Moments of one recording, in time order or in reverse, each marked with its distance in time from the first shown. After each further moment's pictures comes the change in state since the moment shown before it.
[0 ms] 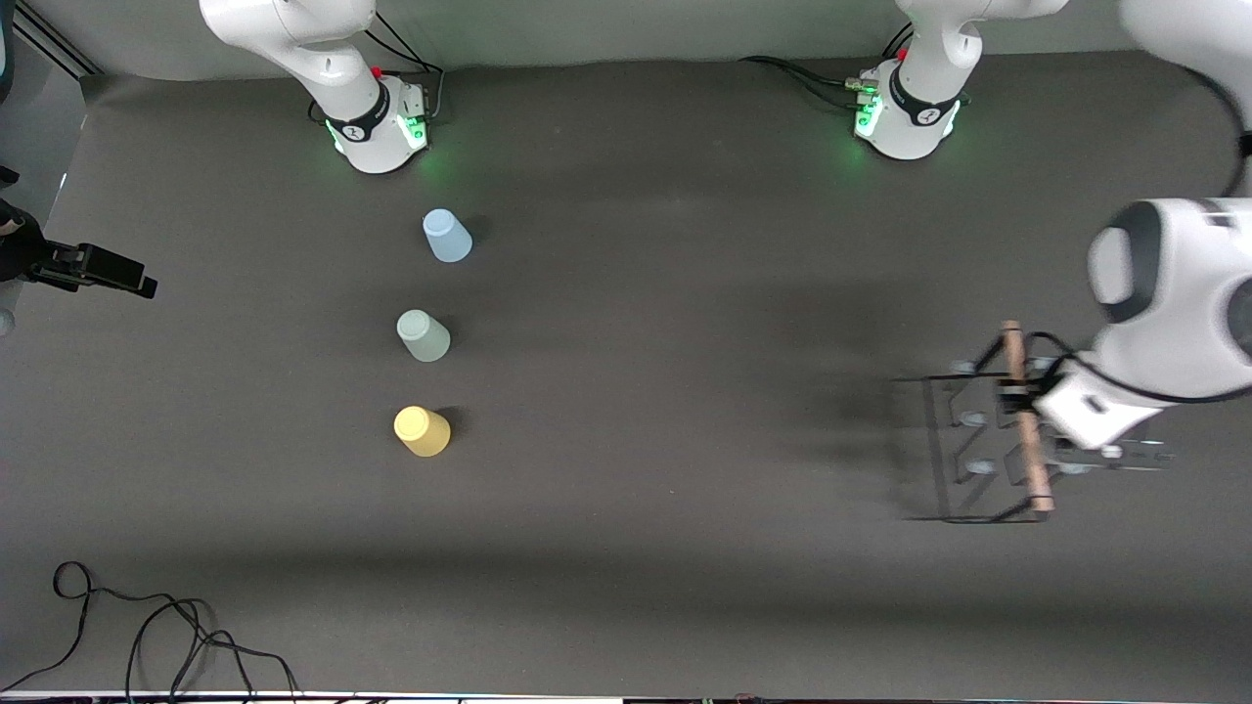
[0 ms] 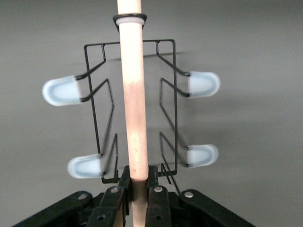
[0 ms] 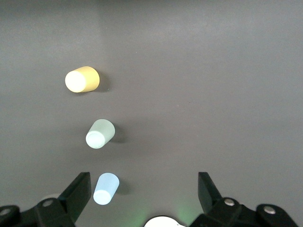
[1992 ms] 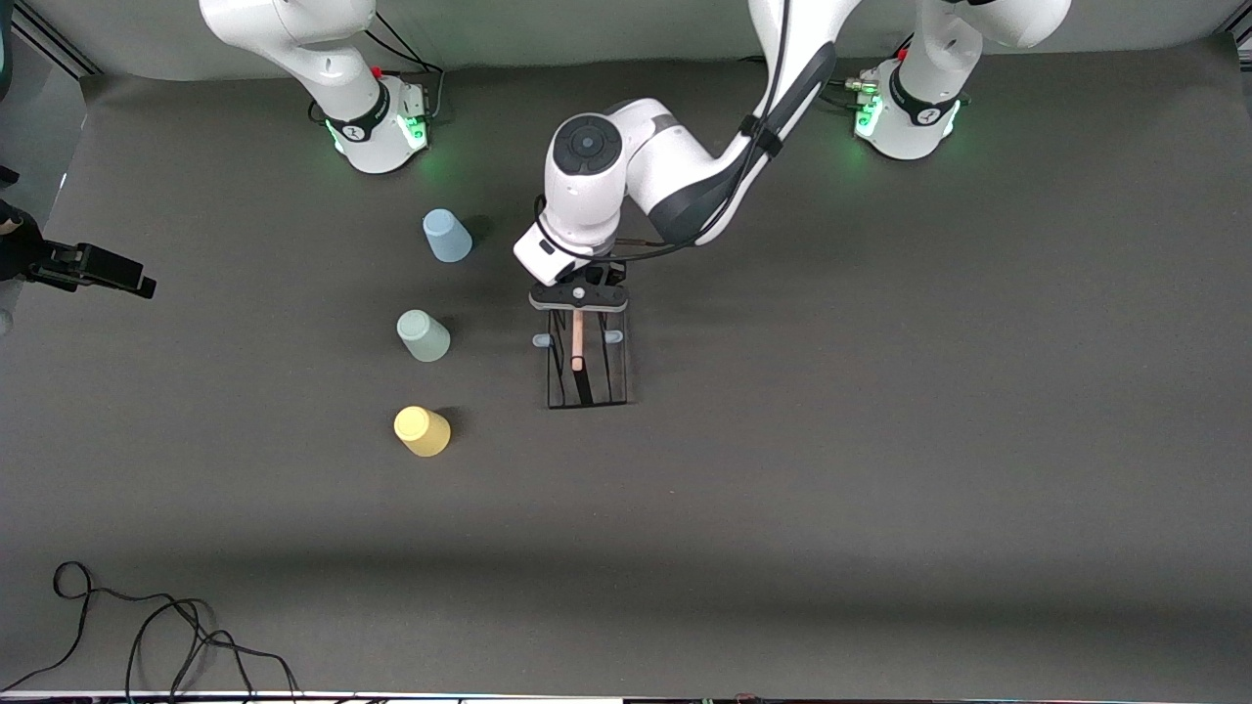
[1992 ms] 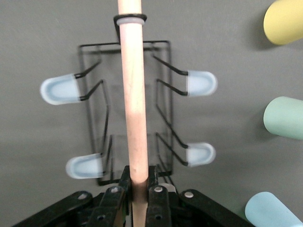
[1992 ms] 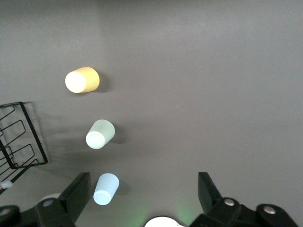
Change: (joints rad) left arm -0.752 0.313 -0.094 0.234 -0.084 0.263 -0.860; right arm 0.000 0.000 -0.001 0.002 0.000 0.000 0.000
